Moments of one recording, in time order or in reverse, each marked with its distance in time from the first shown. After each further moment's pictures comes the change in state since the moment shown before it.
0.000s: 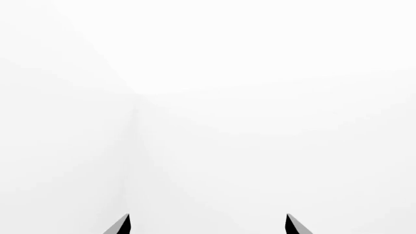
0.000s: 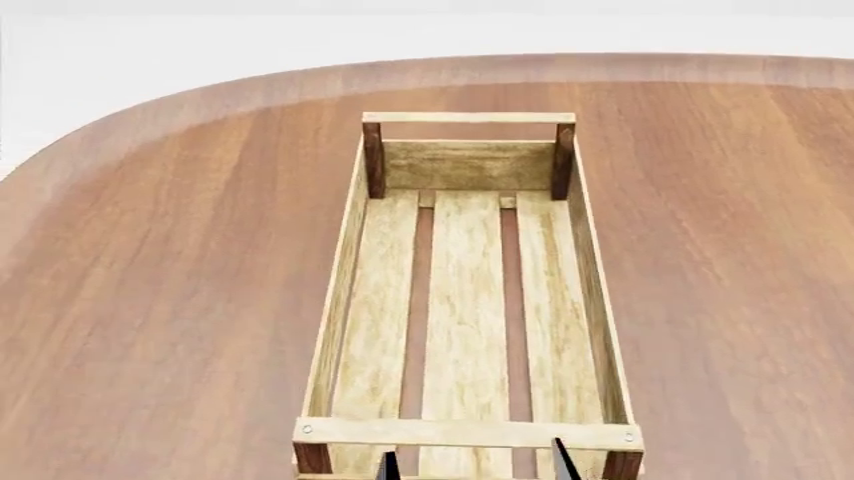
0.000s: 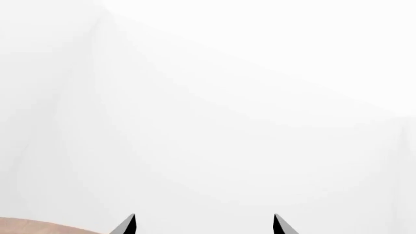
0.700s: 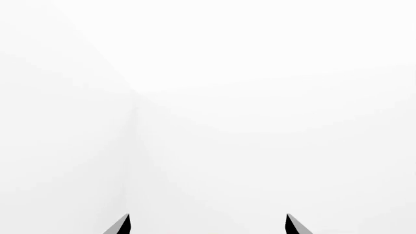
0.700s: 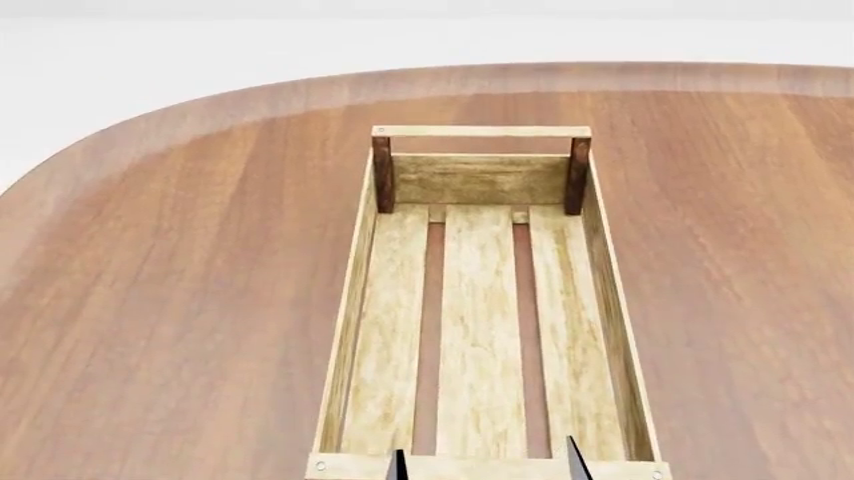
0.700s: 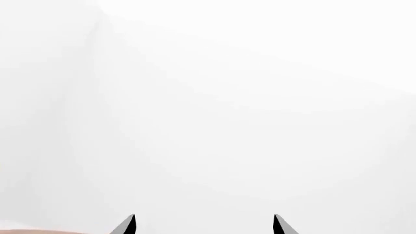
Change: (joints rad) left arm -0.002 -0.014 0.014 -0.002 0.006 -0.008 -0.016; right arm 0.006 0.027 -0.004 -0.005 0.106 -0.018 0.001
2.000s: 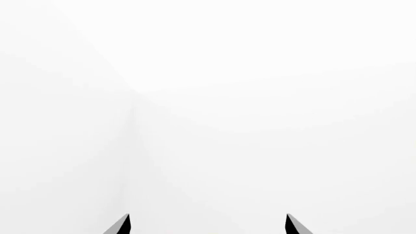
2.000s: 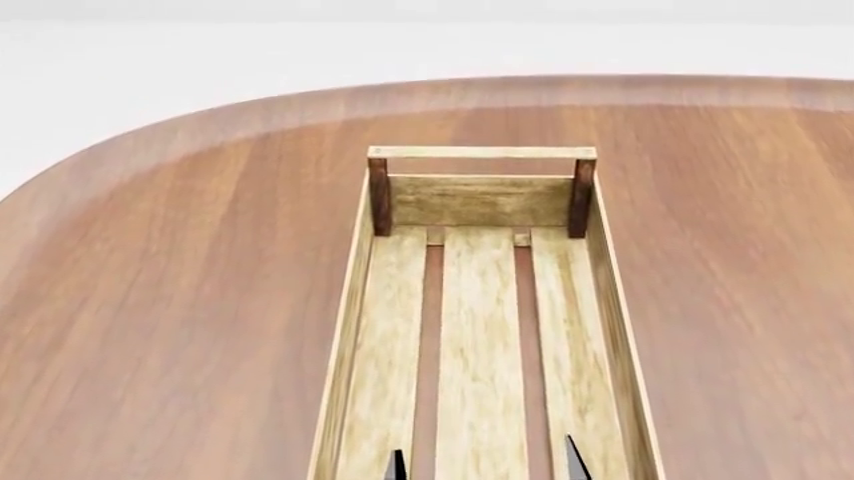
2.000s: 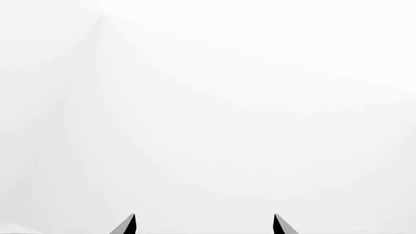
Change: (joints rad) left arm -0.002 -0.024 0.018 0.002 0.005 -0.001 -0.032; right arm 0.013 0.025 -0.023 -0.001 0.007 0.008 0.027
